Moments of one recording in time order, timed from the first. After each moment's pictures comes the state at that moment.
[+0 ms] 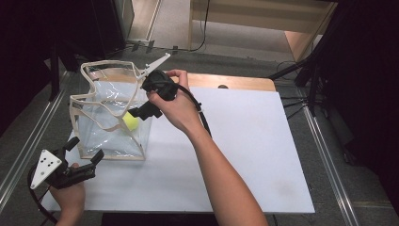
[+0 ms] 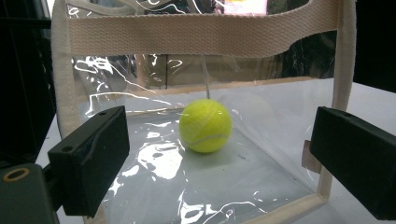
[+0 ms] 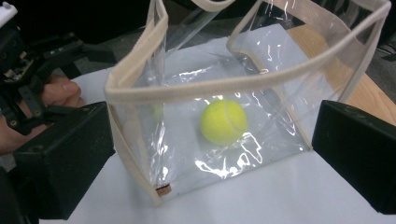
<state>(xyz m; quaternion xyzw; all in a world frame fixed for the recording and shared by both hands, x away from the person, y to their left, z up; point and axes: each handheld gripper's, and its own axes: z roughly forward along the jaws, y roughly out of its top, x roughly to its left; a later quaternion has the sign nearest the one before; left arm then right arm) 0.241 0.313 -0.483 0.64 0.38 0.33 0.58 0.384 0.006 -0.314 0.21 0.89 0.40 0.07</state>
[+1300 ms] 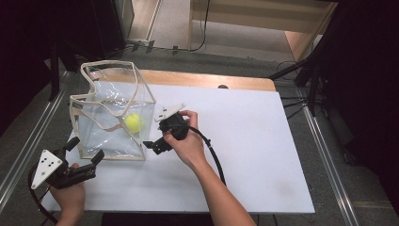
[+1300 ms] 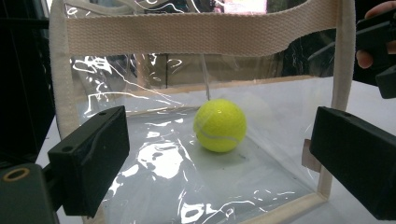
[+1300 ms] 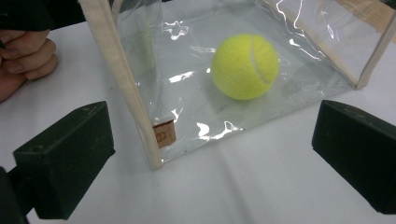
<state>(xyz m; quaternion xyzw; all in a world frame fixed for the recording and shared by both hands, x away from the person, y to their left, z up) 0.241 0.312 -0.483 0.64 0.38 0.33 0.58 0.347 -0.018 -0.432 0.23 0.87 0.43 0.08</state>
